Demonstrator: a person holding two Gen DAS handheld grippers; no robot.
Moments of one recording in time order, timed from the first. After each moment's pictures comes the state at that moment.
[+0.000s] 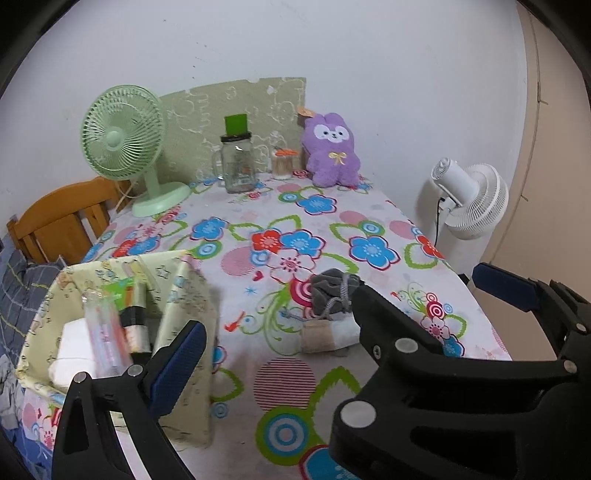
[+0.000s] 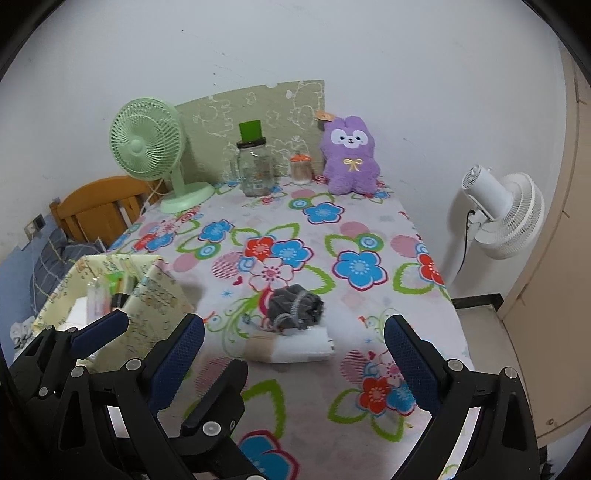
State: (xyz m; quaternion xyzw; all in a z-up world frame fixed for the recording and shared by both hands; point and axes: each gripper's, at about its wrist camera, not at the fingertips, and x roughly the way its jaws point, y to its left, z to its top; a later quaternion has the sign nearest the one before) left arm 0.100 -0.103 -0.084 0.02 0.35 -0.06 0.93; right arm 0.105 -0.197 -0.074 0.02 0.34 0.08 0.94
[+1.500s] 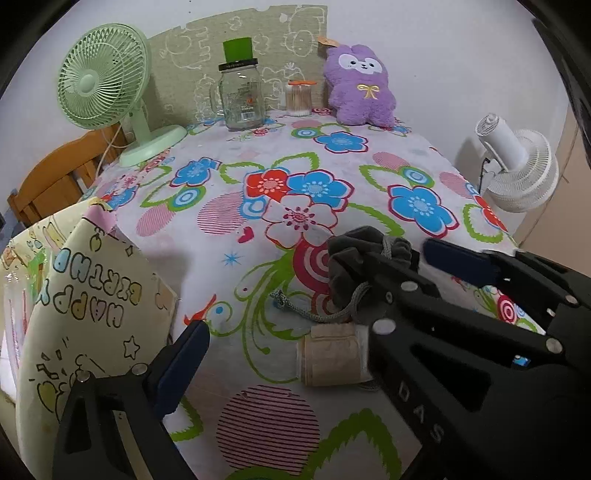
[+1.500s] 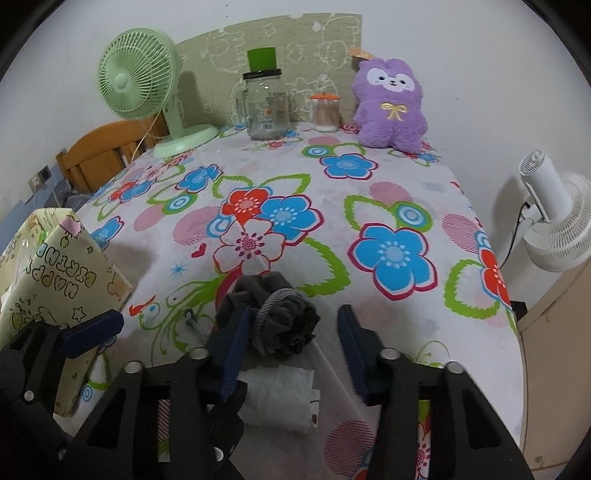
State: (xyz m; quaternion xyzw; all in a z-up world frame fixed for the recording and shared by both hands) left arm 0.179 -0.115 -0.158 0.02 0.44 -0.01 0.90; right arm 0.211 -0.197 -0.159 -0.03 0.41 0.15 0.90
